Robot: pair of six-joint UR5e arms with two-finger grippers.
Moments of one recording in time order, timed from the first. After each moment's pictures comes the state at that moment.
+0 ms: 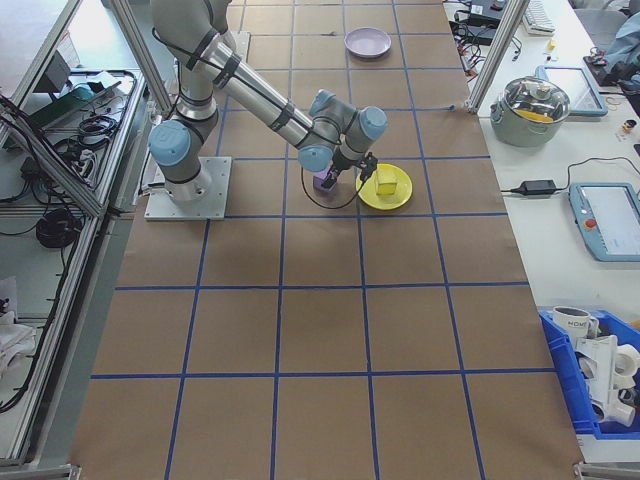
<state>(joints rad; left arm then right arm) -1.58 -1.67 -1.49 -1.44 1.61 0.01 1.27 -1.25 1.92 -1.86 -1.52 0.09</state>
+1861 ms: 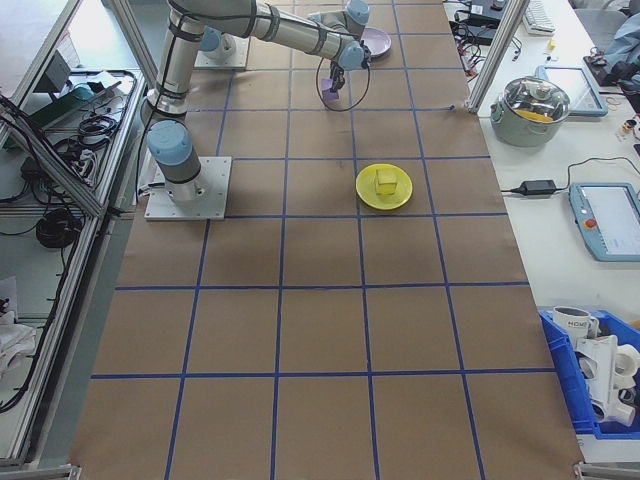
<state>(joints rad) -1.55 -1.67 -1.49 -1.44 1.61 0.02 2.01 -1.04 1.57 -1.97 -1.36 0.30</state>
